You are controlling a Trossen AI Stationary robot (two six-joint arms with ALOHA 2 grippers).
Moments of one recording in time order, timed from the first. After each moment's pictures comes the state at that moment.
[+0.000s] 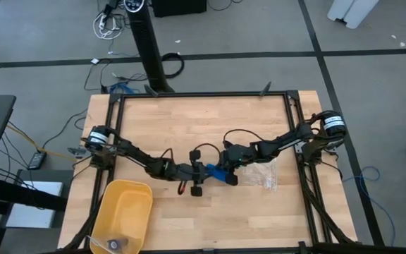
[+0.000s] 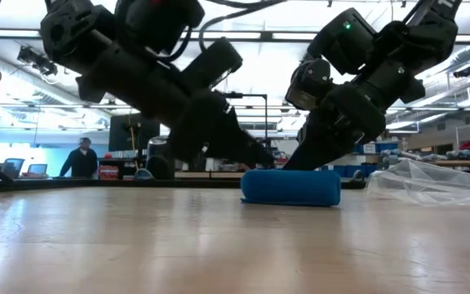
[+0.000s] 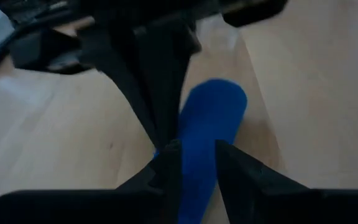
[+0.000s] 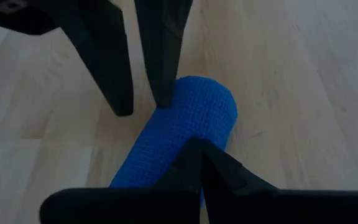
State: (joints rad) left arm -0.24 1.92 0.84 0.60 -0.38 0.08; right arm 0.09 1.71 0.67 0.34 0.01 0.14
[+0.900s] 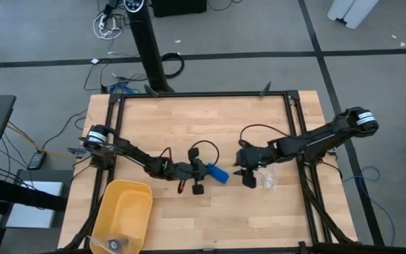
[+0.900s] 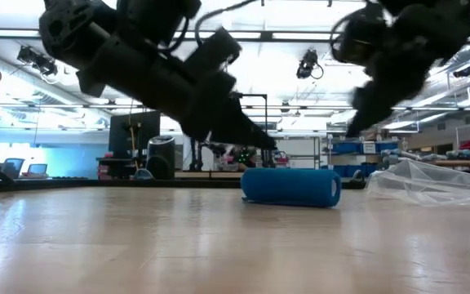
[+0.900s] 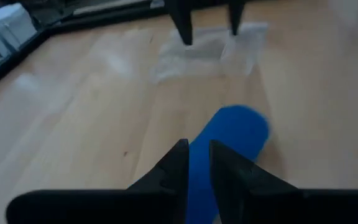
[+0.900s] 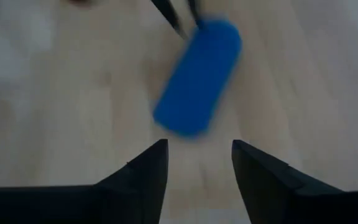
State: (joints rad) left arm -0.24 1.88 0.83 0.63 -0.42 0.01; right arm 0.22 1.28 0.67 -0.23 0.09 0.39
